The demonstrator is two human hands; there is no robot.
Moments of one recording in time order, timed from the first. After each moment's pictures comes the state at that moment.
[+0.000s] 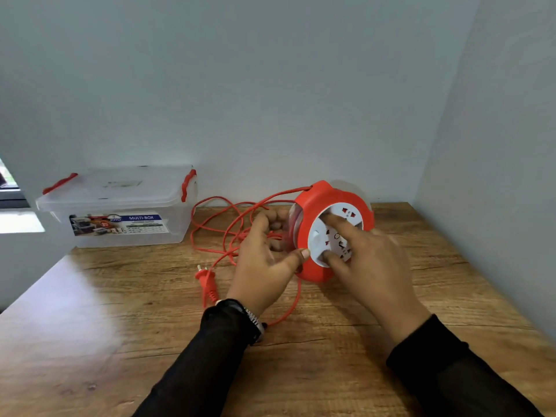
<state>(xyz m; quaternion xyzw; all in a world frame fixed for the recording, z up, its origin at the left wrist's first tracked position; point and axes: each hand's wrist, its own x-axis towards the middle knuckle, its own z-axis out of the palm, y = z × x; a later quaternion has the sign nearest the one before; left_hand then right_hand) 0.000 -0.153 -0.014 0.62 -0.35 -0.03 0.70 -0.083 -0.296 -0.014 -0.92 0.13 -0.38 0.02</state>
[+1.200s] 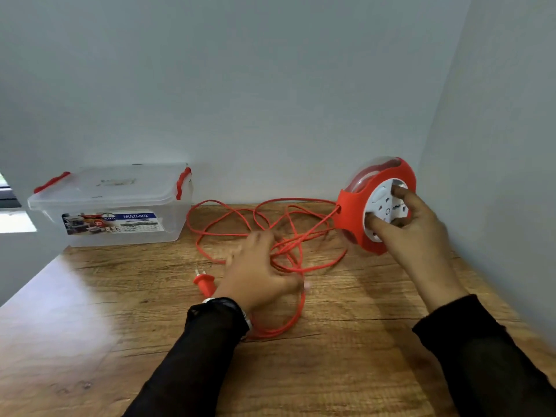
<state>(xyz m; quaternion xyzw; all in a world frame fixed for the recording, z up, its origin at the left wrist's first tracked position) 0.019 -0.145 -0.030 0.88 -0.34 0.01 0.32 -0.097 -0.346 0.007 -0.79 0.31 -0.39 0.37</state>
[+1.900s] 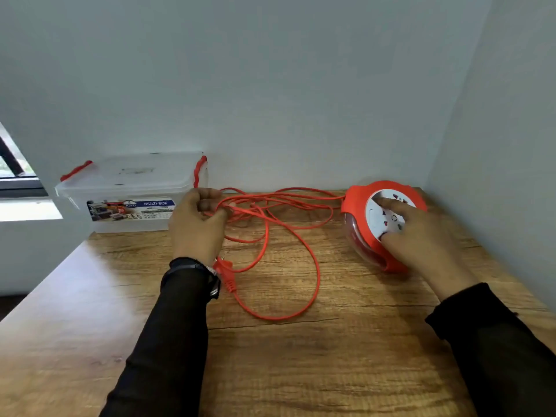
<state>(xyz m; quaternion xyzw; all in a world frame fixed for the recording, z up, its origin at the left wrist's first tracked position) 0.061 -0.090 -0.004 0.78 -0.12 0.17 0.58 -0.090 -0.351 -0.015 -0.90 0.31 -0.23 0.20</state>
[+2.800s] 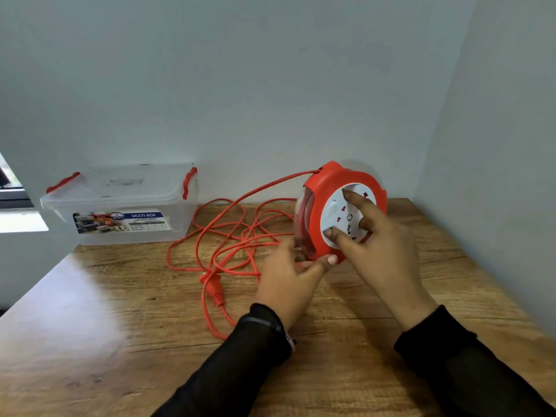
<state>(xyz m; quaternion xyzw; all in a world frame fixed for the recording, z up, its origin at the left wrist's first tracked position) -0.028 -0.171 -0.030 0.72 -0.25 -0.10 0.64 -0.089 -0.300 -0.005 -0.87 0.19 -0.39 0.25</state>
